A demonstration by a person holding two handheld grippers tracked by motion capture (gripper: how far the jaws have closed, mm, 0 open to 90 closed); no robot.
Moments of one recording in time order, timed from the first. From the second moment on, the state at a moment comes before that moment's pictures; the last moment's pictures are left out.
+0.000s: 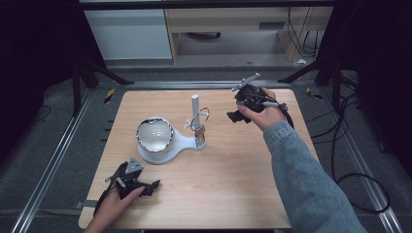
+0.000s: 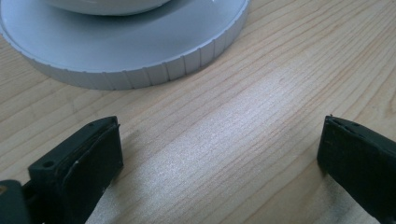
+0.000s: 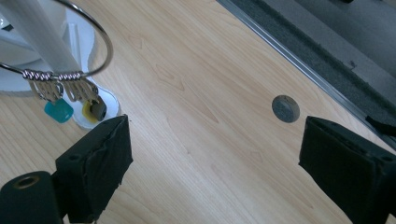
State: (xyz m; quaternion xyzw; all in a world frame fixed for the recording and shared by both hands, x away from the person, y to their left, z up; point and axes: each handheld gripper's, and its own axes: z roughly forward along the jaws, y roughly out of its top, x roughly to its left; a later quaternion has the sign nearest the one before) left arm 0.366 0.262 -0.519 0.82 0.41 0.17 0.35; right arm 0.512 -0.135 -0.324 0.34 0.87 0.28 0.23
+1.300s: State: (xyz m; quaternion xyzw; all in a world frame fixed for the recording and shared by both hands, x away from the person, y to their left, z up) left arm 0.366 0.263 -0.519 0.83 0.40 0.17 0.35; right arm 0.460 -0.244 -0.437 0.43 0.83 0.26 0.23
